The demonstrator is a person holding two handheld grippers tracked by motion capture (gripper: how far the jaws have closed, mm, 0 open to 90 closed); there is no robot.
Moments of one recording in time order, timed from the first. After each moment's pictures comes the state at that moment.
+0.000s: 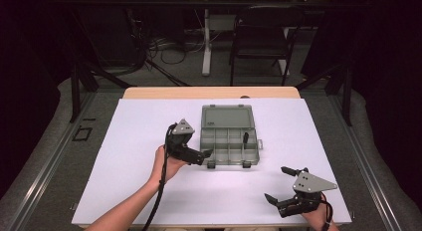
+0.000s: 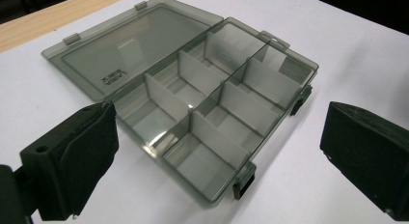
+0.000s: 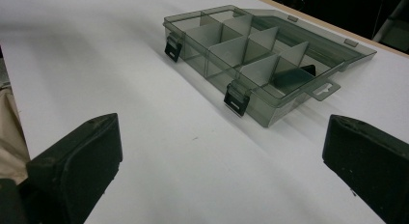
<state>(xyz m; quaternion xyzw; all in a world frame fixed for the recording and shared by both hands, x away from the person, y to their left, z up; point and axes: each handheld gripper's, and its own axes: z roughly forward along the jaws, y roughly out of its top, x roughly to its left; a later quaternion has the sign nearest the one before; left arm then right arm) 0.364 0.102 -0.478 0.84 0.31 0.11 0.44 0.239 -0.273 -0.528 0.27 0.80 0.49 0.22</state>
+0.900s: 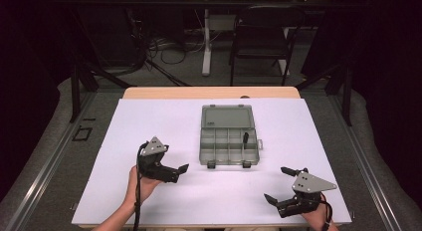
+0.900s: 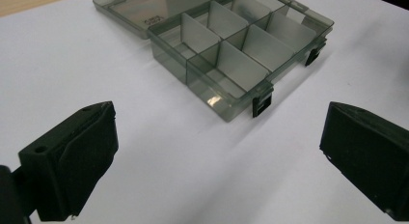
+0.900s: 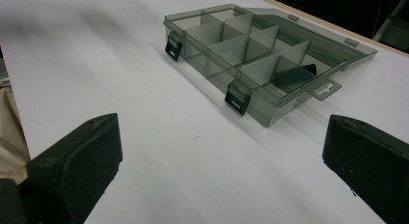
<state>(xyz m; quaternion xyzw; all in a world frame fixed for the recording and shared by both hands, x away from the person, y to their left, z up) 0.316 0.167 -0.501 0.82 0.35 0.13 0.44 0.239 -0.272 -0.528 0.27 0.80 0.49 0.22</state>
